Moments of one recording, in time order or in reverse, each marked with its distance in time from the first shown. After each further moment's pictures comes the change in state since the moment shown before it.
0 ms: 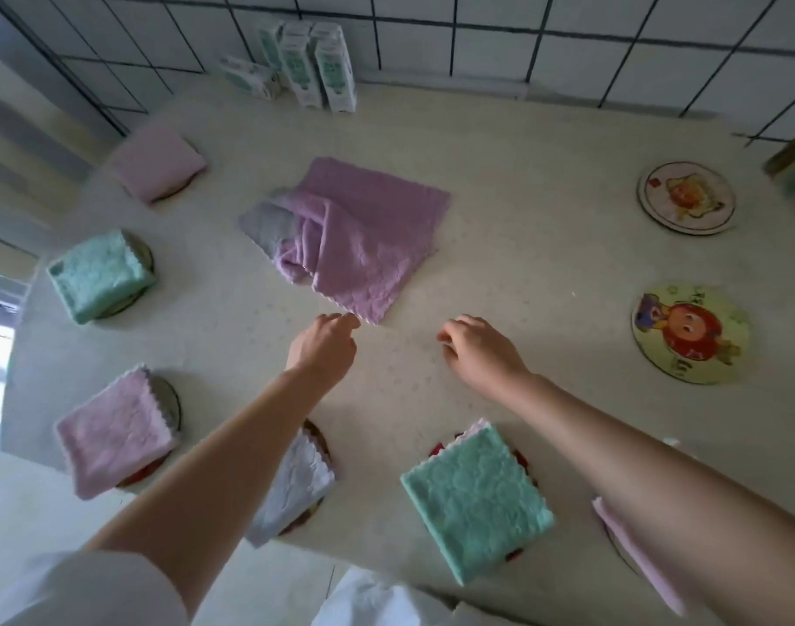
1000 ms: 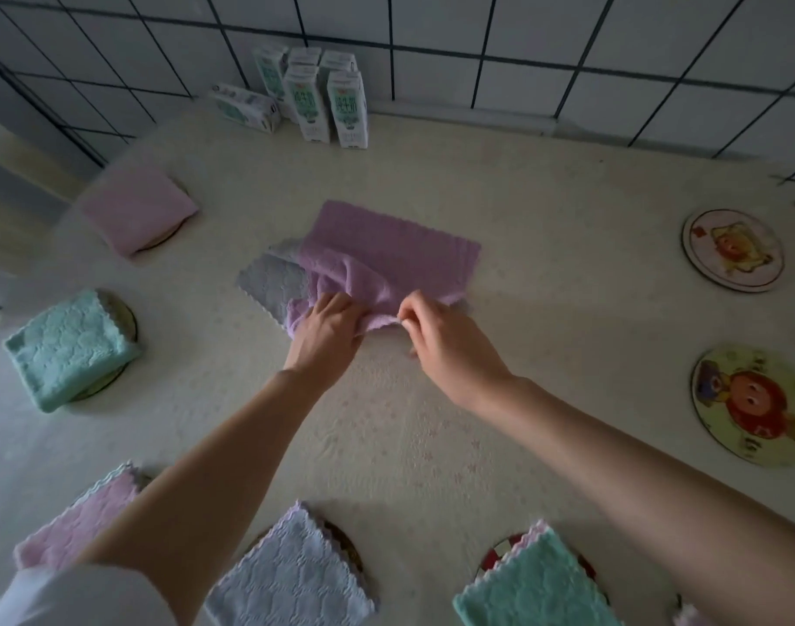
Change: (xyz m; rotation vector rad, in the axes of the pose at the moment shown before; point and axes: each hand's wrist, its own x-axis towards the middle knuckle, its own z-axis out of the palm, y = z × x) left_hand 0.128 -0.055 -0.032 -0.008 0.228 0.345; right_hand 0.122 -0.081 -0.023 0.137 0.262 -0.243
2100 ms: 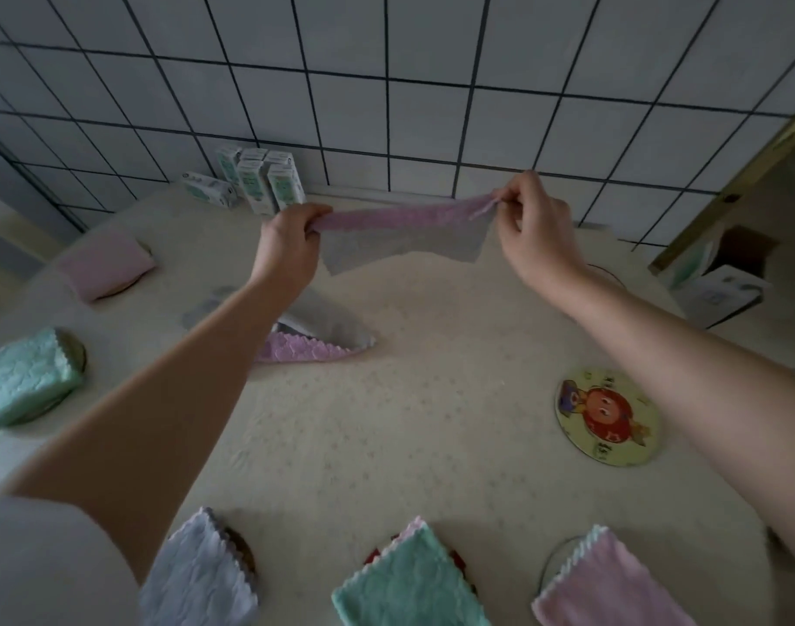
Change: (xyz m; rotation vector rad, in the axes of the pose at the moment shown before) left_hand 0.080 0.158 -0.122 -0.343 0.401 -0.138; right_hand -0.018 0.090 -0.246 -0.033 0.488 0.082
